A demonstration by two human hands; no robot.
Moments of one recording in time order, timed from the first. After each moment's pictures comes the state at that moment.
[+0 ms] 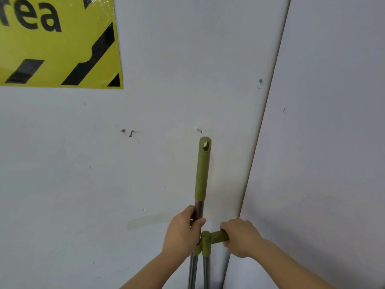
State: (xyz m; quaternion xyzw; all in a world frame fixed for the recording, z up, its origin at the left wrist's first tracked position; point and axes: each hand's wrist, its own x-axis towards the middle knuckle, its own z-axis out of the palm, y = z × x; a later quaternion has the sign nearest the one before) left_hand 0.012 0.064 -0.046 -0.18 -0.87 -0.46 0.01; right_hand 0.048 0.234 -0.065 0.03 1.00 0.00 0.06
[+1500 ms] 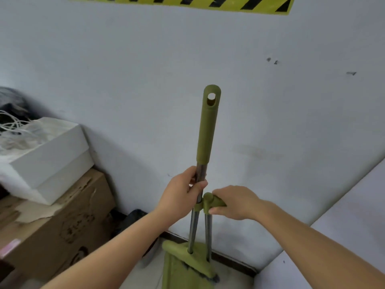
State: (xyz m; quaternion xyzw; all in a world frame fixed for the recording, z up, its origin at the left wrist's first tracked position) left_hand 0.175 -0.133 -0.066 0.01 -0.88 -0.47 0.11; right_hand 0.096 0.030 -0.085 -0.36 0.92 0.02 0.15
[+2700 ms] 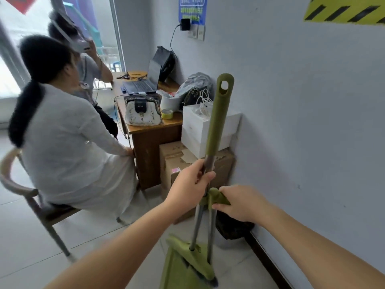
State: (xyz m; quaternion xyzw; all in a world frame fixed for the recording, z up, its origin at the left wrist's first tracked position) left_hand 0.484 -0.303 -0.063 0.30 -0.79 -0.45 0.28; right_hand 0.327 -0.224 -0.091 -0.66 0.75 0.01 0.09
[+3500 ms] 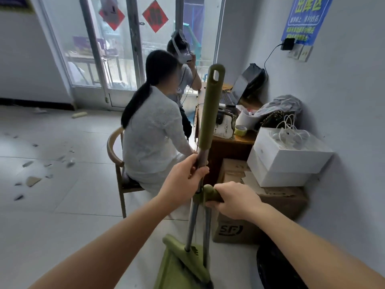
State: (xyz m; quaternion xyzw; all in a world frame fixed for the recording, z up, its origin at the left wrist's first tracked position) left_hand 0.590 -0.354 -0.042 0.47 -0.71 -0.35 0.40; right_hand 0.415 -0.348 -0.067 -0.81 0.57 -0.03 0.09
